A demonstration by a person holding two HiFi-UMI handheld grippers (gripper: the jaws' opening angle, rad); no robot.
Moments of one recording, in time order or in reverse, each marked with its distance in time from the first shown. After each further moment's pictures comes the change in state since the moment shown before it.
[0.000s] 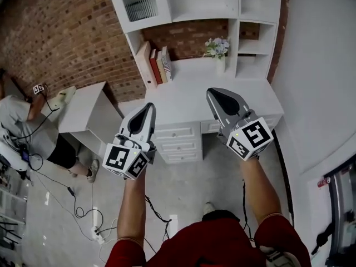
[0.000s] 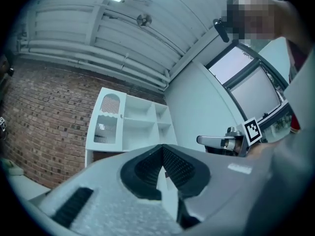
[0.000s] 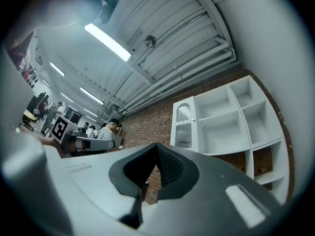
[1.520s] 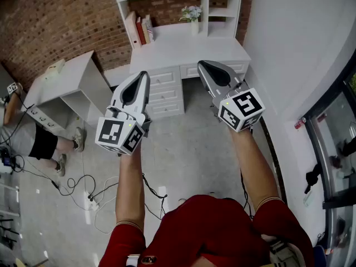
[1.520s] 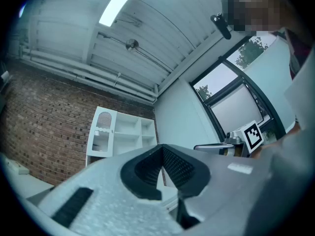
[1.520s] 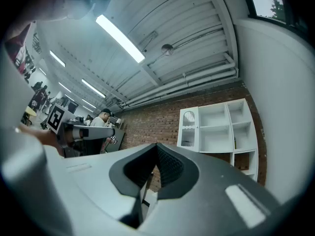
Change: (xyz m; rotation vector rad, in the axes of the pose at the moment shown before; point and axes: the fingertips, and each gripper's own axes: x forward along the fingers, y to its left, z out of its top) left arm -0.261 -0.199 0.117 -0.010 -0.069 -0.063; right arm -0.215 0.247 0.112 -0.070 0.090 -0.083
